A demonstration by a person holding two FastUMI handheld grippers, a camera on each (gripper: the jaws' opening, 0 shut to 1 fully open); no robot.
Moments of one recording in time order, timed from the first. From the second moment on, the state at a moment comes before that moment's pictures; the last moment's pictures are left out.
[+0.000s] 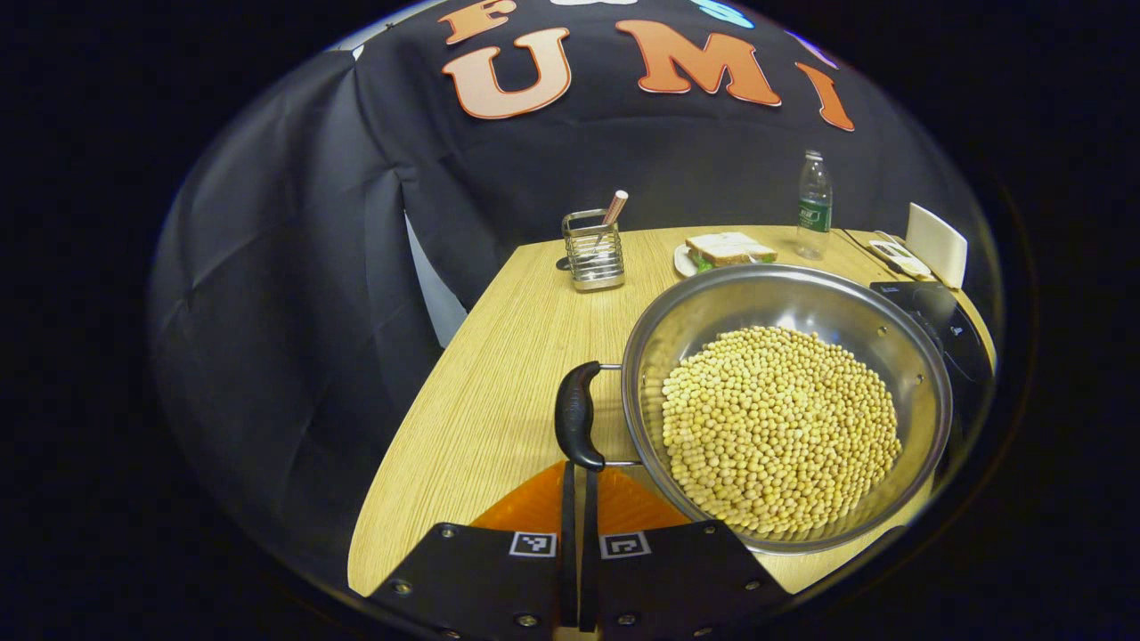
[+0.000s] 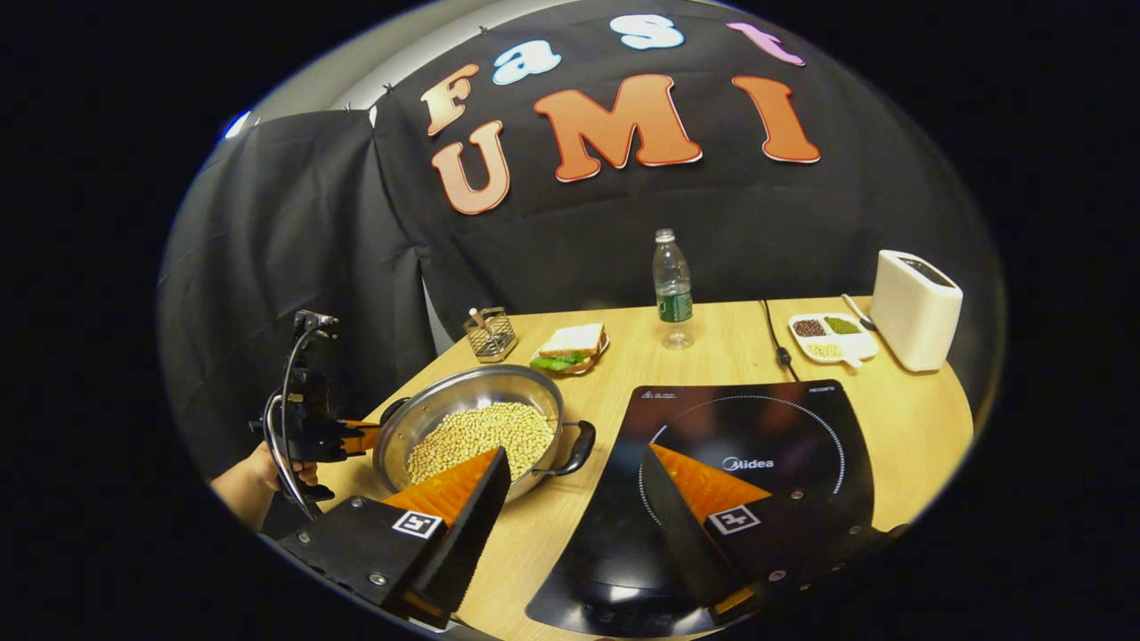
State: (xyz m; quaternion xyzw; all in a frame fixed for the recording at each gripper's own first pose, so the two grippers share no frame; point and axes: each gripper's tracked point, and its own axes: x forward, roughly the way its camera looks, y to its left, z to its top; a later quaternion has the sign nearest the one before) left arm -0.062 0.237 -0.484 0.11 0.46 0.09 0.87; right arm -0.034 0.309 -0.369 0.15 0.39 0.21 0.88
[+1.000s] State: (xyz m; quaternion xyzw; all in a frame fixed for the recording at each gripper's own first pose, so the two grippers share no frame) left arm -0.003 0.221 -0.441 0.03 0.48 0.05 0.87; right arm 0.001 0.371 -0.440 0.14 0.53 0.17 0.82
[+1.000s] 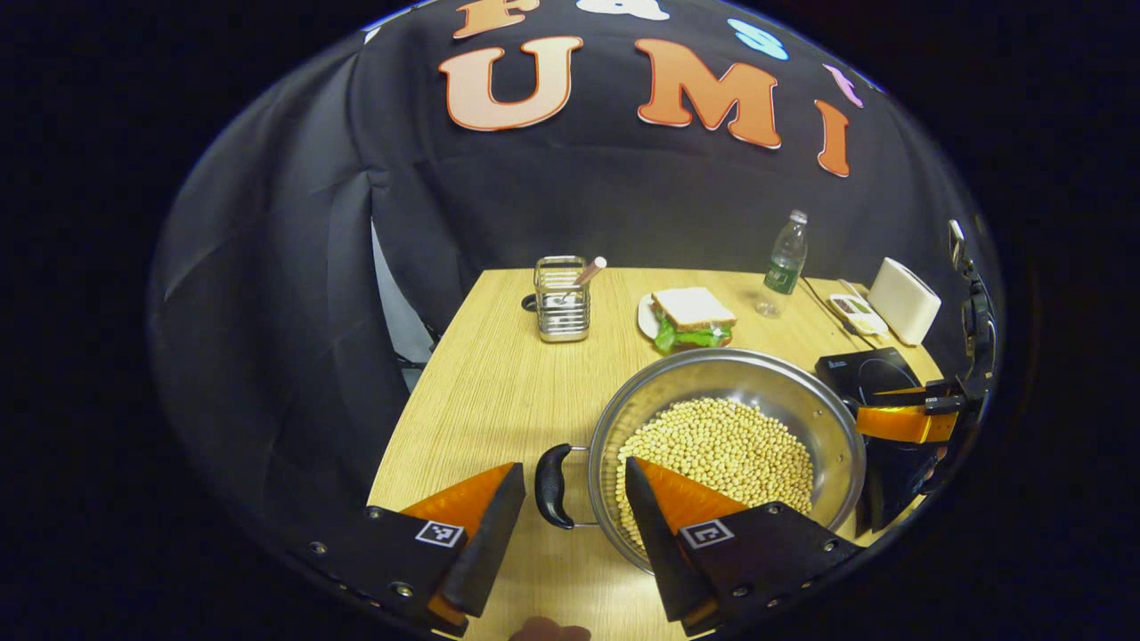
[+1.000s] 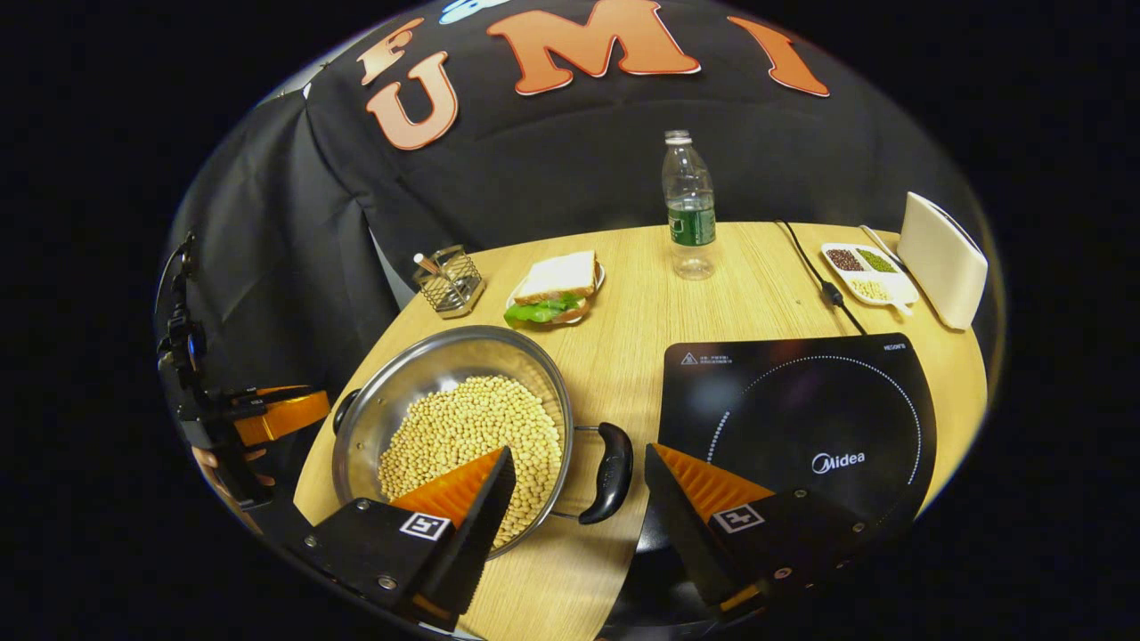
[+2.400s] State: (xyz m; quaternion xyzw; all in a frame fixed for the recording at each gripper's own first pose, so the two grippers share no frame) left arm -0.006 0.237 -0.511 0.02 0.48 0.10 0.87; right arm 0.014 0.390 -0.494 0.07 0.53 0.13 0.83
